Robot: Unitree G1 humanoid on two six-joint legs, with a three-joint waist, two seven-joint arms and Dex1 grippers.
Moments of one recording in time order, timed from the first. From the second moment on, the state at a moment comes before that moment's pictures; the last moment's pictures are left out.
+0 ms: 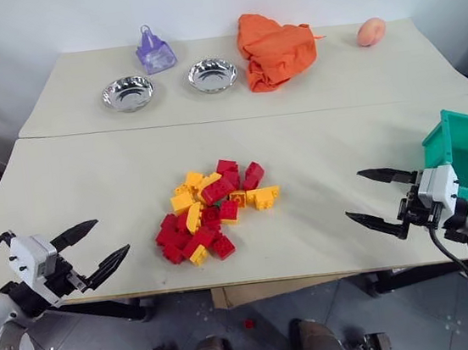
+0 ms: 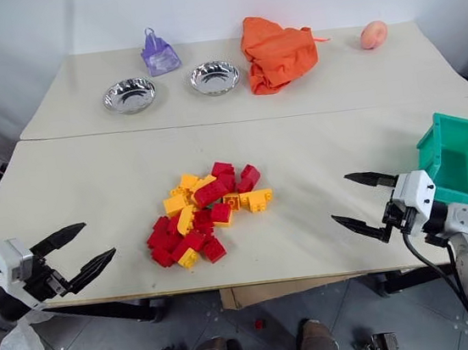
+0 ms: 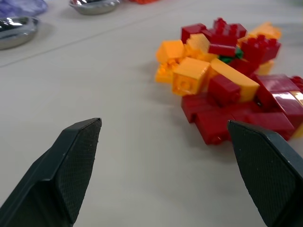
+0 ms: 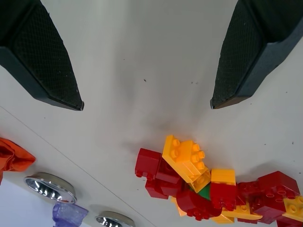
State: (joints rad) left arm 0.16 0.67 0.49 -0.13 -0.54 0.07 -0.87; right arm -0.15 -0.73 -0.24 0.16 0.46 -0.21 1.23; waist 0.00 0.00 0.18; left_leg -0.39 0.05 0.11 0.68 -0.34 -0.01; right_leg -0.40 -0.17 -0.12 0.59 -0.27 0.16
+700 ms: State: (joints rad) left arm 0.05 0.68 0.30 -0.31 -0.59 0.18 -0.95; right arm -0.12 -0.75 -0.25 -0.11 0.54 -0.04 1.19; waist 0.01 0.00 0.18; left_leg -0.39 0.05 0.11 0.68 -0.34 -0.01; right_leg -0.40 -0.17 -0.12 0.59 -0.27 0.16
